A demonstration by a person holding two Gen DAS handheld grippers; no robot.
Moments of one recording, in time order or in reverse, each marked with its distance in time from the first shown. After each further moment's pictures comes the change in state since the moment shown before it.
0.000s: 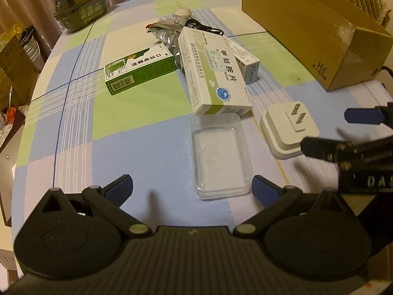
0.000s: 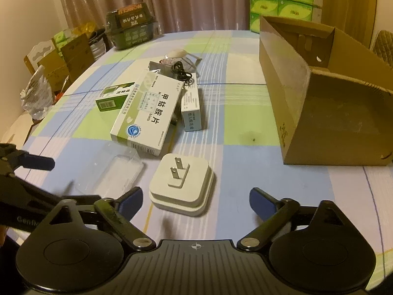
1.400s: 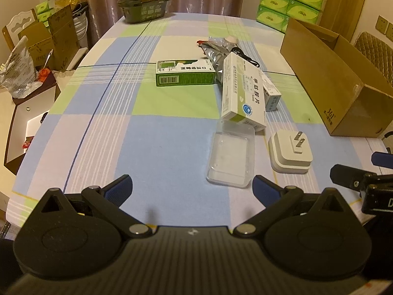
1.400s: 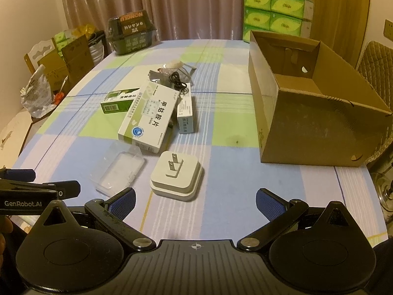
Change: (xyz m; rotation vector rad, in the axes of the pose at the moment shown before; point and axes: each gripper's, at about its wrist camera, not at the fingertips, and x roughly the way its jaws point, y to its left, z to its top) left arm -0.058 0.013 -0.042 -0.302 -0.117 0.047; right arm -0.055 0.004 -0.007 -0.018 -0.020 -0.051
